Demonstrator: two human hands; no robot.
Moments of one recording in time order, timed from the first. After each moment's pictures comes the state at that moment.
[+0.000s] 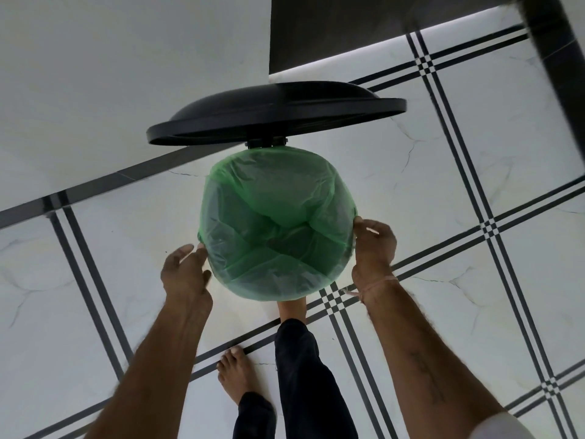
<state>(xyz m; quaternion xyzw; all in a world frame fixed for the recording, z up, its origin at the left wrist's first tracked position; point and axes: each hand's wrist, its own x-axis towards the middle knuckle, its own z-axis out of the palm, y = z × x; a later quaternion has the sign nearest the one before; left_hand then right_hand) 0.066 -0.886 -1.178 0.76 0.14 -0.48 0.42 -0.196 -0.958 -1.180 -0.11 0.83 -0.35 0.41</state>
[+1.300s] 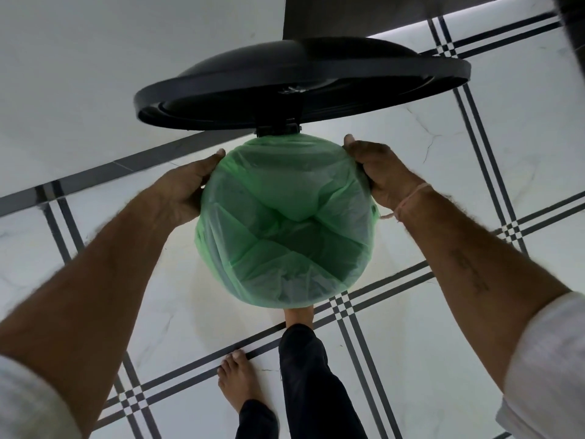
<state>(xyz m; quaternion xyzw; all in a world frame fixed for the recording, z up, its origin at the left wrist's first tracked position) 0.123 -1.013 -1.208 0.65 -0.04 -0.69 0.30 -0.192 -1.090 -1.196 -0.30 0.67 -0.19 0.66</state>
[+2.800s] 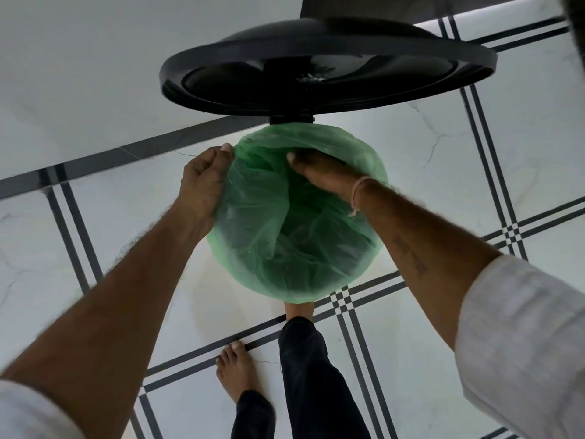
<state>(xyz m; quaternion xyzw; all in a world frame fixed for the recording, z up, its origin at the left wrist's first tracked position) 0.093 -0.981 -1.201 0.65 -0.16 -0.59 0.45 -0.112 -1.069 -1.200 -0.60 0.58 0.09 0.54</state>
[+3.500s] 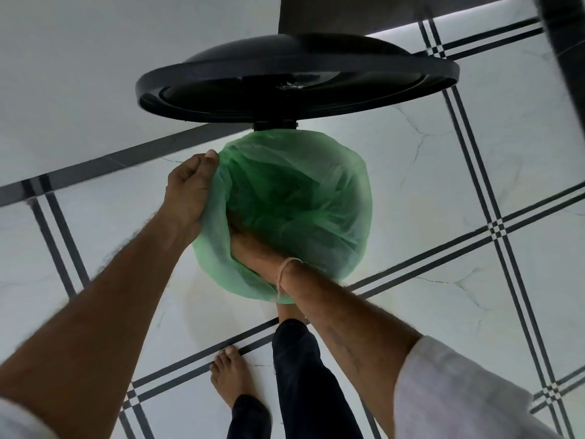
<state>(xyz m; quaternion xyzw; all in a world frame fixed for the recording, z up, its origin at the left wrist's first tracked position) 0.089 -0.983 -1.202 0.68 -0.17 -0.57 0.44 -0.035 -0.946 -1.191 -0.48 0.55 0.05 0.69</state>
